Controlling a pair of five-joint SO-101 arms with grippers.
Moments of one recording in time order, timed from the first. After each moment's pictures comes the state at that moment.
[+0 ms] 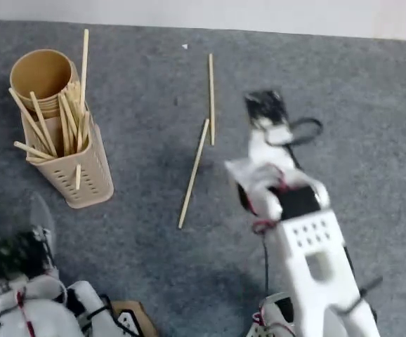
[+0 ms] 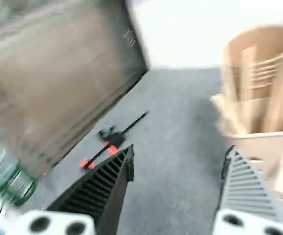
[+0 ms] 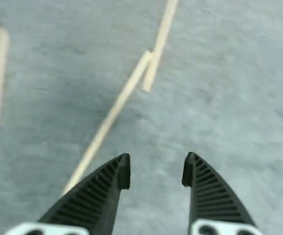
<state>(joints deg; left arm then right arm) -40.1 -100.0 40.5 81.2 -16.7 -23.4 -40.6 39.3 57.8 -0.6</state>
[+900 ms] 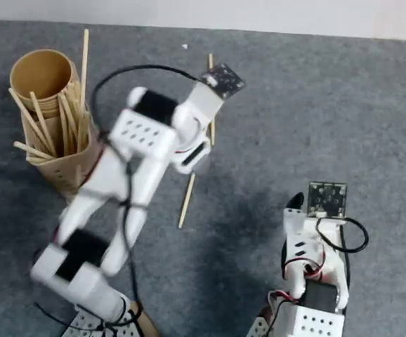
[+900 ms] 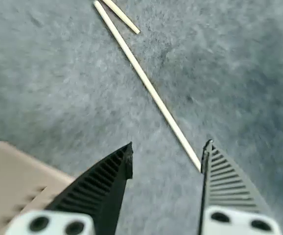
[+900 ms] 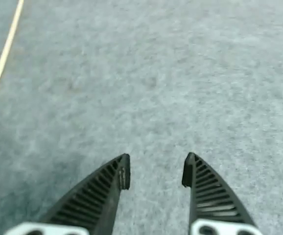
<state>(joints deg) 19.6 9.5 -11.5 88.5 -13.8 5.2 -103.6 96.1 45.5 12.1</state>
